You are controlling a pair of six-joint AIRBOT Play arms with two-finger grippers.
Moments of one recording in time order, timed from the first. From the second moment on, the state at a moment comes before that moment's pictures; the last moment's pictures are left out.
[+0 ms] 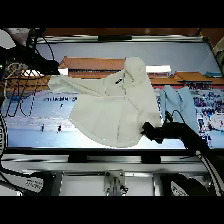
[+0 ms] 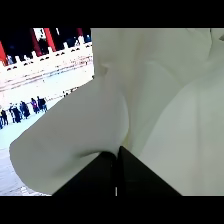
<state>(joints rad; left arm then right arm) -0.05 -1.65 1.99 1.28 -1.47 -1.35 0.08 -1.11 0.46 2.25 -0.74 -1.43</state>
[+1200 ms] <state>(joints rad) 0.11 -0.85 2.03 1.39 -0.58 -1.54 0.08 -0.92 1.77 1.78 -1.36 -1.46</state>
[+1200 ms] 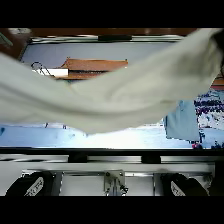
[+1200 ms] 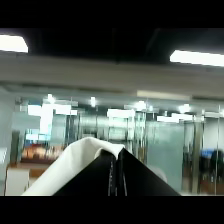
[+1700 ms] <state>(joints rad) 0.11 -0.85 1.55 1.32 -0.76 -1.54 0.08 -1.01 1.13 1.76 -1.09 -1.34</state>
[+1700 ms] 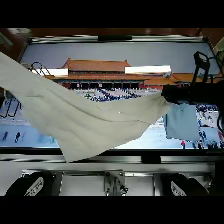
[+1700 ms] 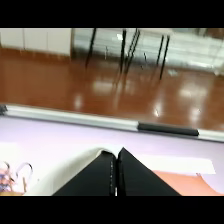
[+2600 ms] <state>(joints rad) -0.01 -1.08 1.35 1.19 -0.72 -1.51 -0.09 -1.18 1.03 2.01 -1.03 -1.42</state>
